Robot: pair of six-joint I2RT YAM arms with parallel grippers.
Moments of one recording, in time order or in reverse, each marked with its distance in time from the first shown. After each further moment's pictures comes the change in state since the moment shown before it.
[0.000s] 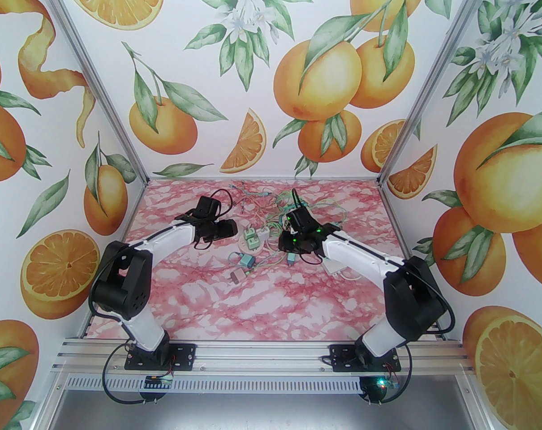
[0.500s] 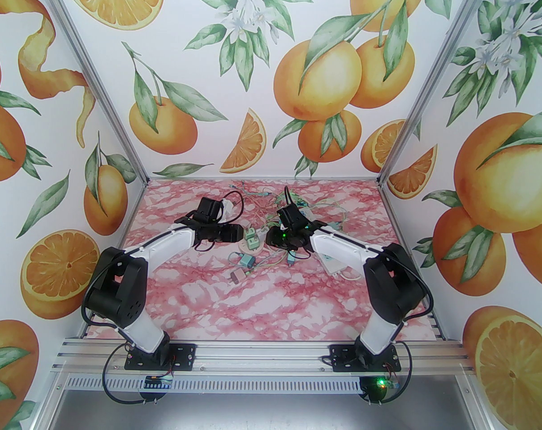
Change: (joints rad) left arm -0.045 -0.038 -0.030 0.032 0.171 0.228; right arm 0.009 0.142 0.080 0.092 -0.076 0.098
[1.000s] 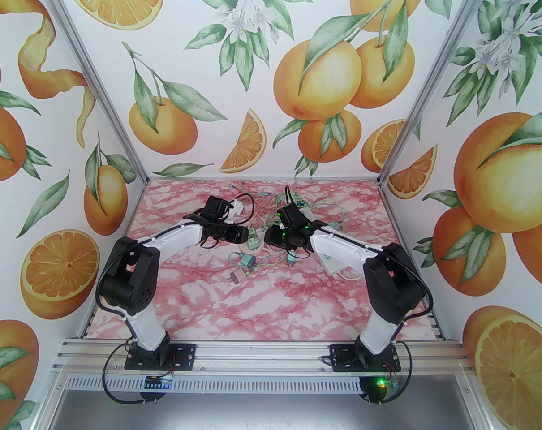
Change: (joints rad) left arm -0.016 0.129 0.086 0.001 0.035 0.167; right arm 0.000 0.000 0.000 0.020 -0.017 0.026
